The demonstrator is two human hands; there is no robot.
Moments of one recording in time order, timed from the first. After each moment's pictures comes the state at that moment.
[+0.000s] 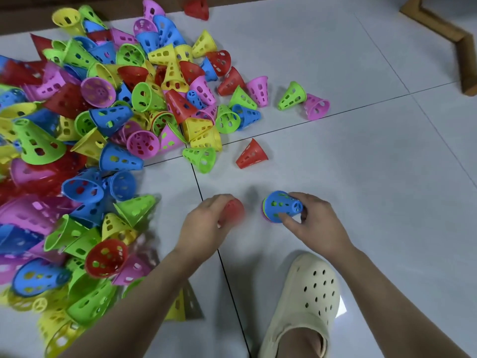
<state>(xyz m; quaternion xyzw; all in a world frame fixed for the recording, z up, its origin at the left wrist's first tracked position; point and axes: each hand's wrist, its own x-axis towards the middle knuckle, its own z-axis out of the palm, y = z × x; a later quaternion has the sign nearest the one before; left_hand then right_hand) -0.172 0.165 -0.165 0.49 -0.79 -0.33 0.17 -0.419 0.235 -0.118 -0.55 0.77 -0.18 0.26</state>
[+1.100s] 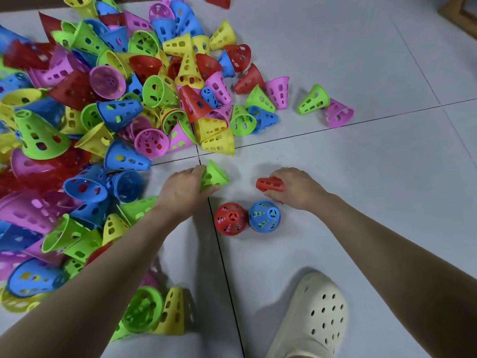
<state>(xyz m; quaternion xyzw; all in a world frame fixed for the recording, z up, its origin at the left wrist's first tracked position) -0.143 0.054 -0.180 0.55 -0.81 -0.22 0.01 -0.427 0.094 -0.170 -0.66 0.68 0.09 0.29</state>
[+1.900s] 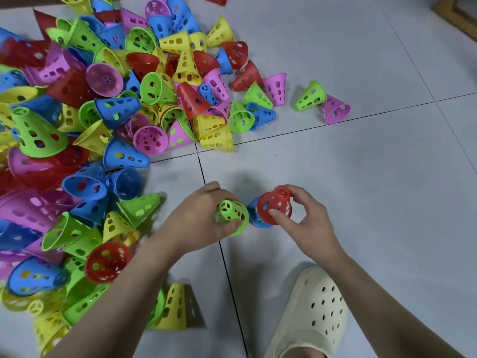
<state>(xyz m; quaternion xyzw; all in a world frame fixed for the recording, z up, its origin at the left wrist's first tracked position) -0.151 0.113 -0.125 0.43 -0.81 -0.39 0.09 -0.385 0.201 -0.119 -0.49 0.71 -0.35 0.37</state>
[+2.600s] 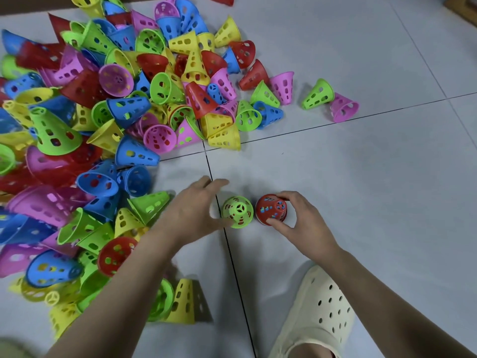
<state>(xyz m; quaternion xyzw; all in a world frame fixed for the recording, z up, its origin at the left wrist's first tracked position) -0.131 0.107 -0.131 0.48 -0.82 -0.32 0.01 -0.383 0.203 -0.146 -0.59 0.70 -0.21 0.33</state>
